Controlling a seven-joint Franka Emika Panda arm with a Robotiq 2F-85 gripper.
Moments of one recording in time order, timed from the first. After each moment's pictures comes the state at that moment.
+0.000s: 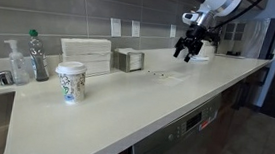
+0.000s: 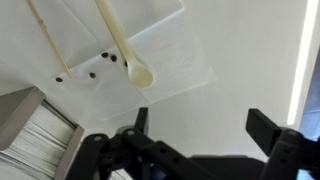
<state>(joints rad) 0.01 0.17 -0.02 -2.03 0.56 2.24 -1.83</state>
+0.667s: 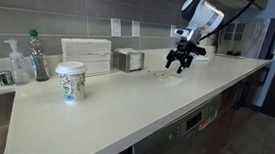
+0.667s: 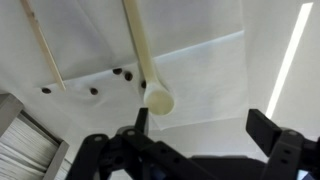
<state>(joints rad) -0.07 0.41 0.06 -1.85 0.58 2.23 -2.02</state>
